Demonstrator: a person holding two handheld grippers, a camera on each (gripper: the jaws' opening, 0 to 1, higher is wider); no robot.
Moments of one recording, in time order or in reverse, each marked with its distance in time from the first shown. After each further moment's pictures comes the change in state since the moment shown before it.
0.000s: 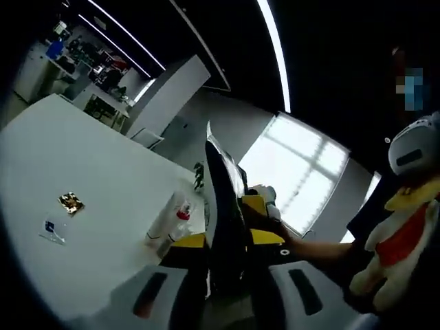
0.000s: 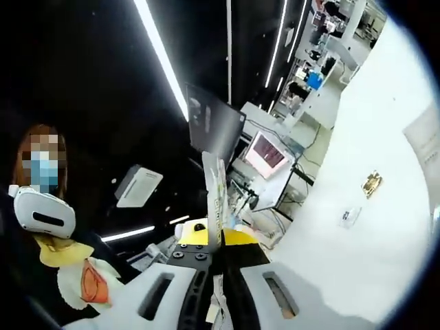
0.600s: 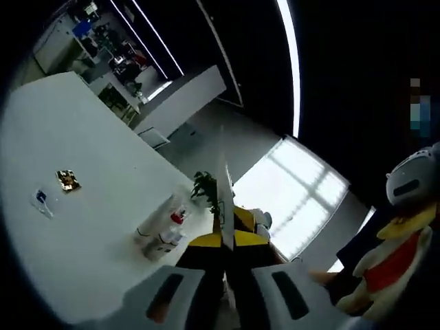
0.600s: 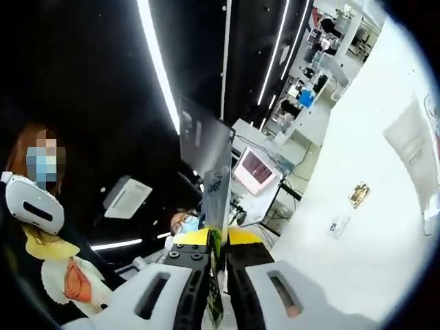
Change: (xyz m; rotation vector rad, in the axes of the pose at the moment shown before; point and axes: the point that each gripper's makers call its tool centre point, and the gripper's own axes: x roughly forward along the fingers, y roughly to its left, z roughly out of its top) left arm 0.004 -0.002 0.006 -0.213 -0.130 -0.019; right arm -0.009 -0.019 0.003 -0.012 -0.144 -0.055
